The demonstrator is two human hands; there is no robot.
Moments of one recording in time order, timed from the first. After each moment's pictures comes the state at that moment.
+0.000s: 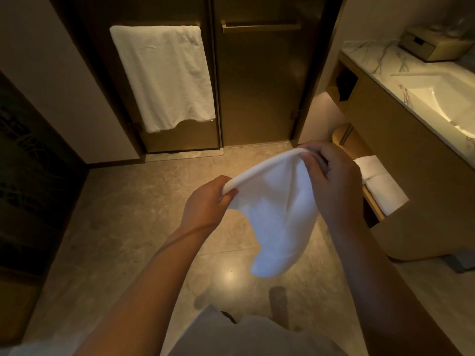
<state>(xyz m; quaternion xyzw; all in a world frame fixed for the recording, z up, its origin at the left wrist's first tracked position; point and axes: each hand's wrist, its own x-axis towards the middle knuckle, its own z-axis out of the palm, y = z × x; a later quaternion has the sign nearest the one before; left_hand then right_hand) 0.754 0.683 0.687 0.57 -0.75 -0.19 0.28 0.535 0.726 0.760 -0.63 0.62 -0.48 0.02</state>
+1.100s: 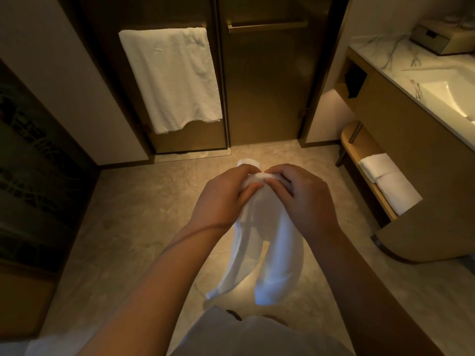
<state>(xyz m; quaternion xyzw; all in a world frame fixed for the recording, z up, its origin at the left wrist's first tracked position) 0.736 0.703 0.738 0.49 -0.80 -0.17 0.30 0.567 0.730 0.733 -0.71 0.57 -0.41 0.08</state>
